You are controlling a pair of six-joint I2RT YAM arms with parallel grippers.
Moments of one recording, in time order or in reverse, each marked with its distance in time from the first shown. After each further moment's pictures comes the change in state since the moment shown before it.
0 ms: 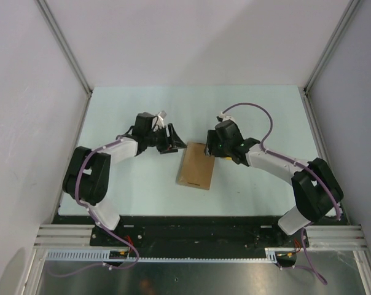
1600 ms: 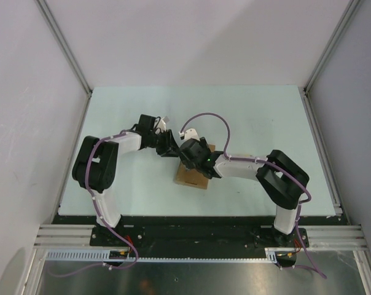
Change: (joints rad) left arm 0.030 0.158 0.100 -0.195 0.027 0.127; right arm 0.310 0.280 0.108 0.150 0.363 -0.319
